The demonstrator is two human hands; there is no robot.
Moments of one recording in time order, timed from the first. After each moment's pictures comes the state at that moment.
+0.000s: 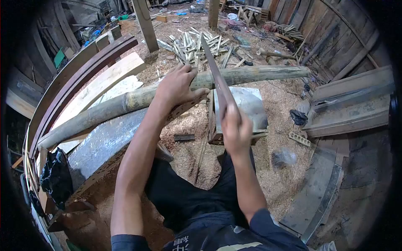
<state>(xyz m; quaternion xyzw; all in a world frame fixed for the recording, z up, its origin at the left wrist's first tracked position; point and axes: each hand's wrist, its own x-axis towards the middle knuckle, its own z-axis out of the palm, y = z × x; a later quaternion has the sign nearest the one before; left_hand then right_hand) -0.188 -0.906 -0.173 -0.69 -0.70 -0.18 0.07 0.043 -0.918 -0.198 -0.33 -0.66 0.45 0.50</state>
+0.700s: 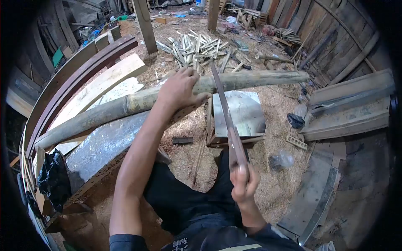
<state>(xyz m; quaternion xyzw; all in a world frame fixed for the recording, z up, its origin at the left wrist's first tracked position) -0.191 -0.900 -0.177 -0.69 -0.71 -0.13 0.08 0.119 -1.005 -0.224 -0.32 -0.65 0.49 0.49</state>
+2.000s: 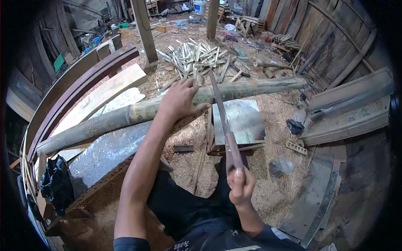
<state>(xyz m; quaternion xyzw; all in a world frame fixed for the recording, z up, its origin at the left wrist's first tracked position) -0.188 -0.903 -0.164 -0.69 -0.71 -0.13 0.05 0.113 -1.000 -0.233 -0.33 -0.64 0.50 0.48</state>
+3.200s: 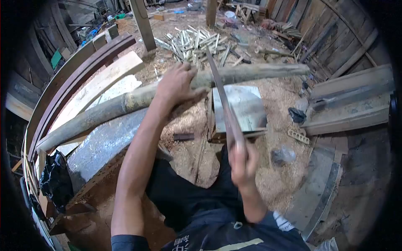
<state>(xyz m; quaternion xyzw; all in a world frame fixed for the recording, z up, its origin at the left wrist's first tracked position) -0.188 -0.903 -0.161 -0.67 -0.73 -0.11 0.01 0.096 -0.976 -0.211 -0.33 -0.67 0.47 0.47</state>
